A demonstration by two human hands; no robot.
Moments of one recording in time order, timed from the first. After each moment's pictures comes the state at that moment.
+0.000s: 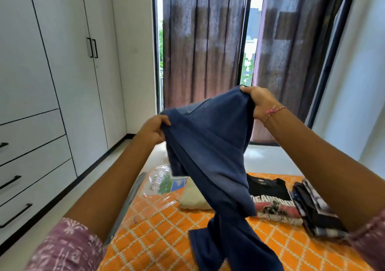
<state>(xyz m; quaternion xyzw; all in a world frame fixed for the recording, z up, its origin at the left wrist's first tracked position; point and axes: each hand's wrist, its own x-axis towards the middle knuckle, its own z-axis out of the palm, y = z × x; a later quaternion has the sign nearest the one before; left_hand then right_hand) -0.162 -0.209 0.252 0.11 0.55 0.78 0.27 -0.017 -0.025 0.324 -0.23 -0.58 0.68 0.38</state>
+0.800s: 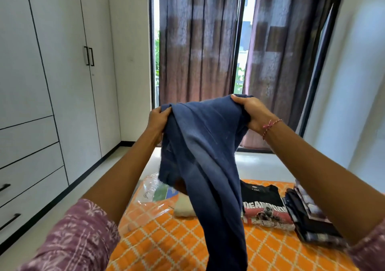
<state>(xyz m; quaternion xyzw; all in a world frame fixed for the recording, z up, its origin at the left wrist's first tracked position) -0.163 -0.184 0.273 0.23 0.61 0.76 0.08 -0.001 -0.029 0.324 -0.18 -0.63 0.67 0.35</state>
